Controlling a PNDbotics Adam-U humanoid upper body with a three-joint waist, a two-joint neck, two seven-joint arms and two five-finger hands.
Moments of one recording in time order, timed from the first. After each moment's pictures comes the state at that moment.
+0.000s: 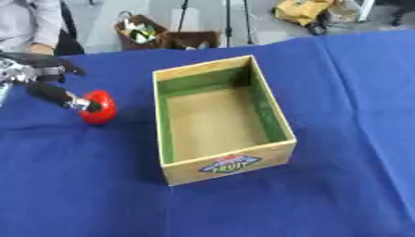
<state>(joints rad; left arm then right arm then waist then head) -0.99 0.60 -0.09 -1.12 -1.06 -0.06 -0.79 -0.26 -0.35 -0.21 -1.98 0.06 -0.08 -0.33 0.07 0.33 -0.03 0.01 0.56</state>
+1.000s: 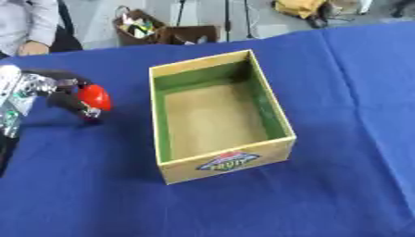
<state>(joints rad) -1.02 0.54 -0.06 -0.94 -1.07 -0.06 -0.77 -0.27 -0.35 -0.21 -1.98 0.06 -0.08 -0.33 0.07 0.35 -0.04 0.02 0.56</state>
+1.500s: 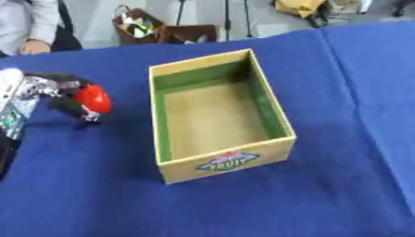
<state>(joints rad) -1.02 0.53 -0.06 -0.92 -1.04 -0.08 -0.75 -0.27 -0.35 -0.21 -1.98 0.06 -0.08 -0.33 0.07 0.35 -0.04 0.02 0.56</state>
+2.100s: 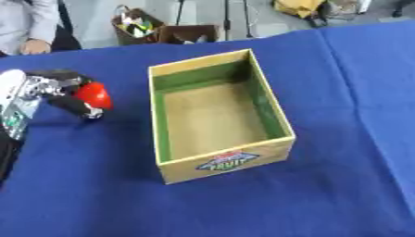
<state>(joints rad) -1.02 0.53 -0.06 -0.91 -1.04 -0.07 -0.66 -0.27 -0.35 -0.21 -1.98 0.06 -0.08 -0.34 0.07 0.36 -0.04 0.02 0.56</state>
